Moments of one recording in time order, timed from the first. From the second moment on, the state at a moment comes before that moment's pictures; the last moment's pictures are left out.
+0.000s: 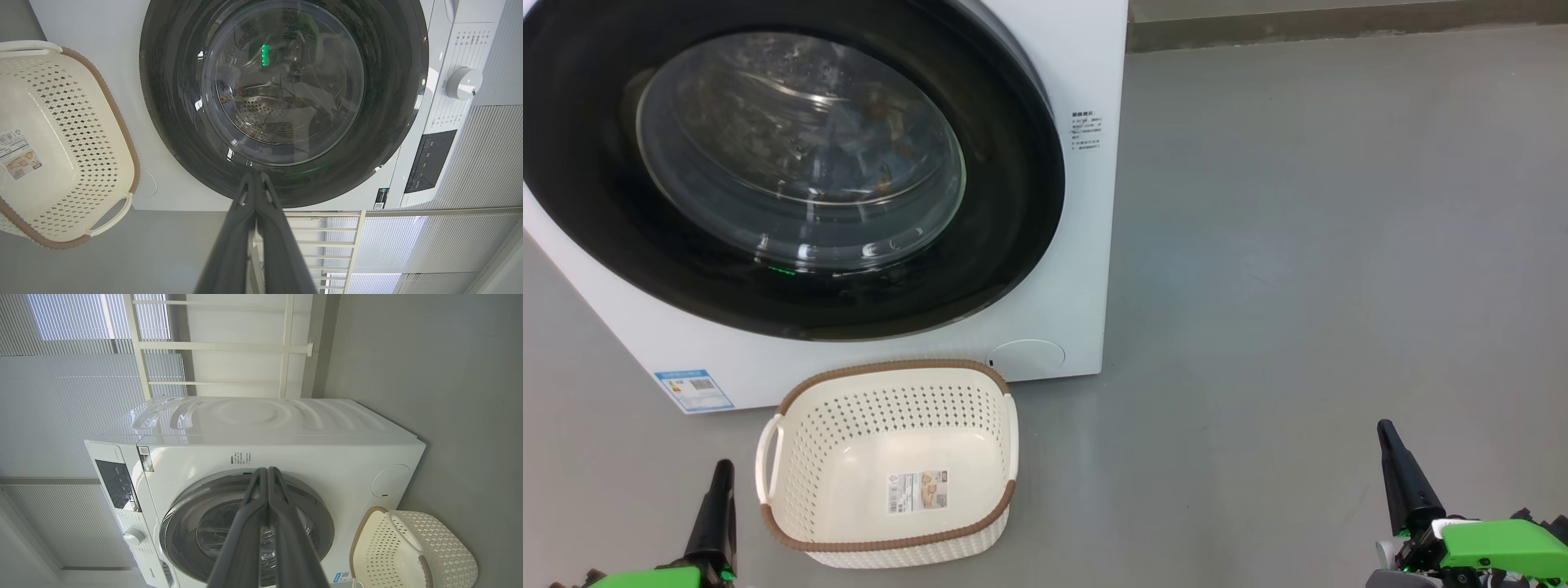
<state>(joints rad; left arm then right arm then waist) -0.07 0.05 0.05 0.26 -1.63 -0.12 0.09 -0.07 -0.06 -0.11 0.27 1.63 0.13 0.09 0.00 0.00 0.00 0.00</state>
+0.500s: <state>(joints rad) -0.07 0.05 0.06 0.26 -1.63 -0.12 0.09 -0.07 -0.06 -0.11 0.27 1.63 0.13 0.09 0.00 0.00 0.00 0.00</state>
